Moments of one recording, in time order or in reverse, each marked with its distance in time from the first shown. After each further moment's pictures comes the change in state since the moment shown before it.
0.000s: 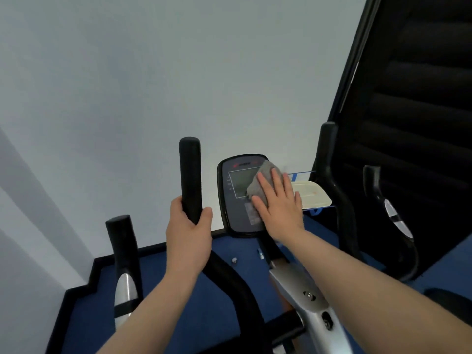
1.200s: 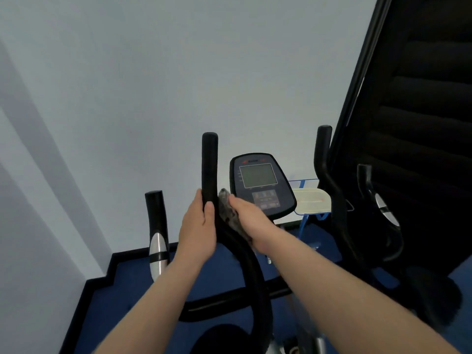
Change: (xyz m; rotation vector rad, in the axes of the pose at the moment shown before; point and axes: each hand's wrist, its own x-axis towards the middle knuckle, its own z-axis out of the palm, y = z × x) left_hand -0.039 0.009 -0.029 0.276 -0.136 0.133; right_hand -0.077 -0.110 -0.053 1.216 -0.527 0.331
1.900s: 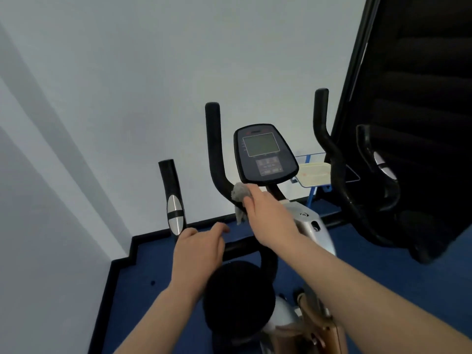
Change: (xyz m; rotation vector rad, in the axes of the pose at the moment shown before) left_hand -0.106 -0.028 -0.026 0.844 -0.077 0.334; right_hand -0.073 0.050 0.008 -0.956 0.350 -0.376
